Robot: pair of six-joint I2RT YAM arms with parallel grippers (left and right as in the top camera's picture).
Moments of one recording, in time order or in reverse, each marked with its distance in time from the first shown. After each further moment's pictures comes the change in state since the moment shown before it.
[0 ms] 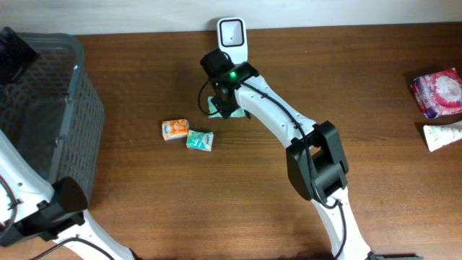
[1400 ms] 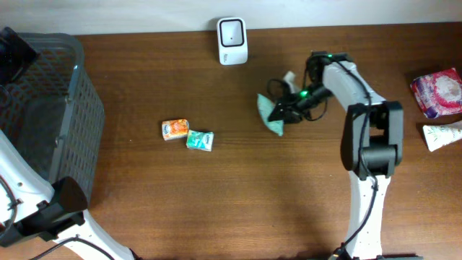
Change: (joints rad) left arm 0.000 0.000 0.000 0.000 0.000 0.000; right arm -0.547 0.020 -0.214 -0.250 -1.059 0.068
